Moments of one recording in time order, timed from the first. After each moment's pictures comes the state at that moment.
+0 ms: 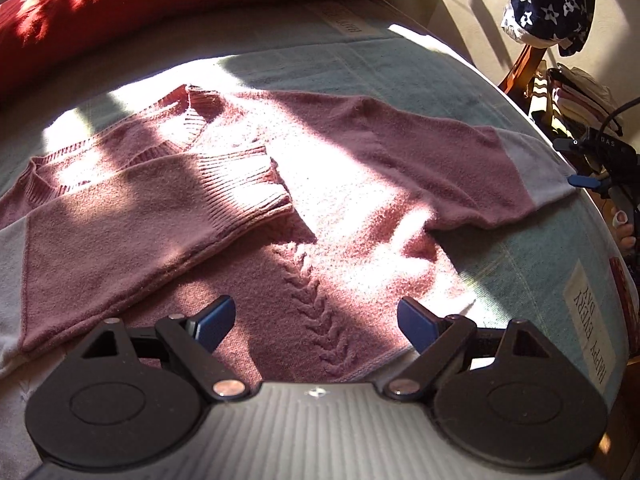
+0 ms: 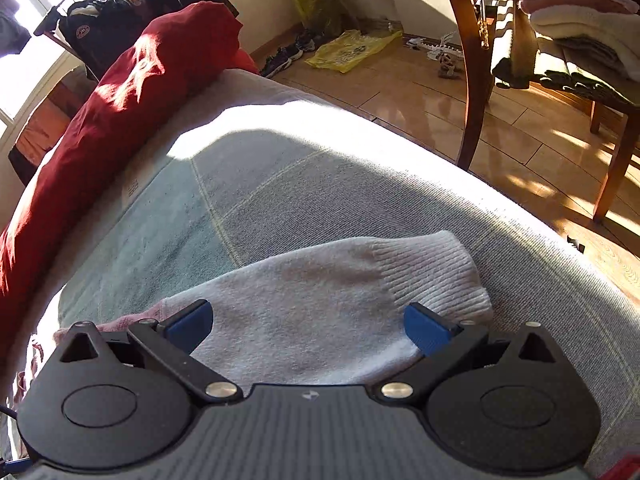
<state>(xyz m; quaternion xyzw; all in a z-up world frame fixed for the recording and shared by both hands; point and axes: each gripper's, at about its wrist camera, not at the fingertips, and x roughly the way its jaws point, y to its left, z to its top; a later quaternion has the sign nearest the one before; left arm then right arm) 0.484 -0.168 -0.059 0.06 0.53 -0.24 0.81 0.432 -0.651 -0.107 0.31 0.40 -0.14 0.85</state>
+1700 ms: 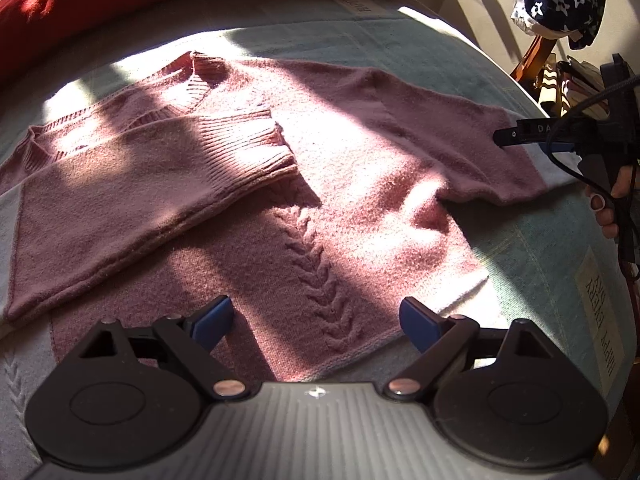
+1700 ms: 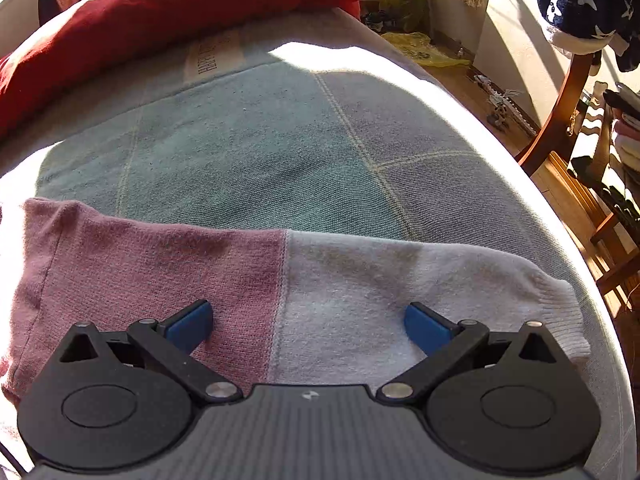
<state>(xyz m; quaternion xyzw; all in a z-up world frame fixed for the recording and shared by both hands) 0.477 -0.163 -0.076 0.05 0.54 -0.22 0.81 0.509 -0.509 -0.109 0.08 0.49 -0.10 0.86</state>
